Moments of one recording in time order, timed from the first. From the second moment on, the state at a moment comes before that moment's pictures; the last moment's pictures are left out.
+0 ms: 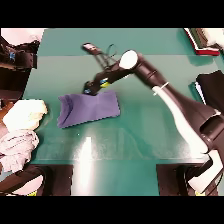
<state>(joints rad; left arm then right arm) -0.15 -1.13 1.60 1.64 -1.35 -1.62 0.59 -1.82 1.92 -0.88 1.17 1.18</state>
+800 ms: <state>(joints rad) -0.15 -1.13 1.60 1.61 -1.34 -1.62 0.29 -1.82 1.39 -0.62 1.16 1.24</state>
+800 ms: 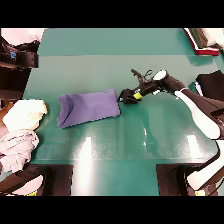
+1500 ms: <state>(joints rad) -0.15 -1.13 1.60 1.61 -1.36 -1.62 0.49 -1.97 1.67 -0.55 1.12 1.13</state>
